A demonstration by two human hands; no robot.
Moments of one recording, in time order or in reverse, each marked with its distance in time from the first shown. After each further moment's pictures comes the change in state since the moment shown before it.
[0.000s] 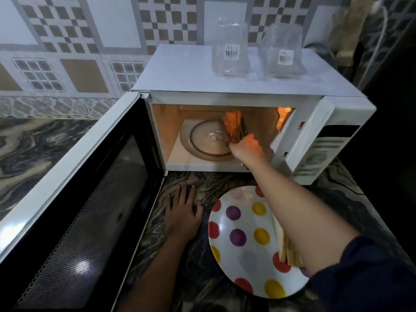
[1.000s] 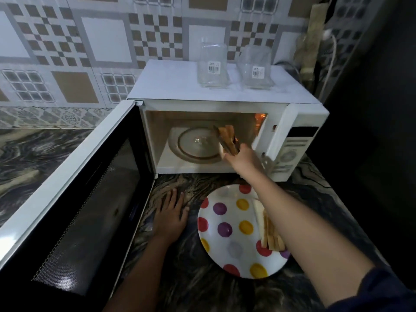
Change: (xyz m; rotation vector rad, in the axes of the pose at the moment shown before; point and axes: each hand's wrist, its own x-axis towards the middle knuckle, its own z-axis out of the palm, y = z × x) left_hand -0.010 -0.017 -0.004 0.006 -0.099 0.108; right_hand -0.056 0.032 -0.025 0.005 0.134 -0.113
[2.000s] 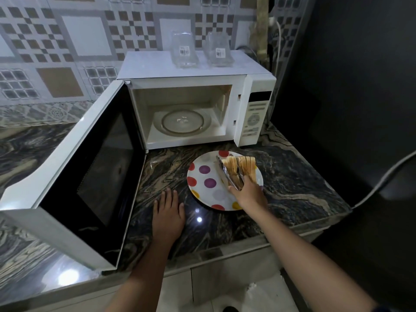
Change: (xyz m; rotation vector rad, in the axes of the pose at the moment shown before) left_hand -0.124 0.013 0.017 0.002 0.091 0.011; right_hand -0.190 0.117 0.009 -0.095 -0.010 0.174
